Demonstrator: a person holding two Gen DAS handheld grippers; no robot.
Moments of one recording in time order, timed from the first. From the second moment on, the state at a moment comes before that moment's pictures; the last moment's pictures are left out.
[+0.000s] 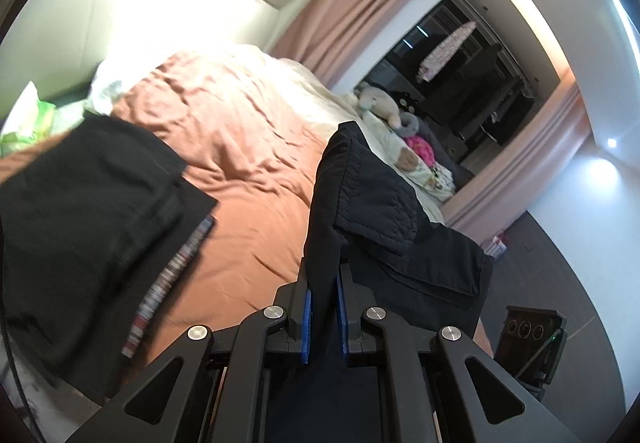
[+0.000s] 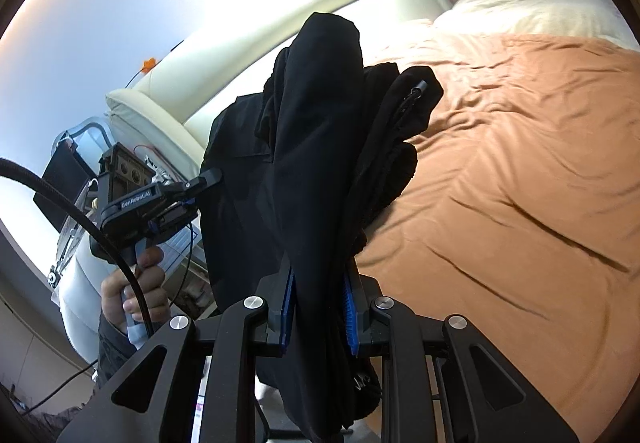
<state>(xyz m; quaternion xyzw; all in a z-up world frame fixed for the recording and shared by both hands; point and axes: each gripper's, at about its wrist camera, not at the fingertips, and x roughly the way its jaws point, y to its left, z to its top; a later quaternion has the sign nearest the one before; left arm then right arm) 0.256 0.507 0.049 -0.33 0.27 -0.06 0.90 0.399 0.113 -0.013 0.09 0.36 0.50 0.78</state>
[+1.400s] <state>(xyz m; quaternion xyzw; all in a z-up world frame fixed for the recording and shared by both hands) 0.349 0.734 -0.007 -0.28 0.37 0.17 0.87 0.508 0.339 -0.126 0.12 0.41 0.53 0.73</state>
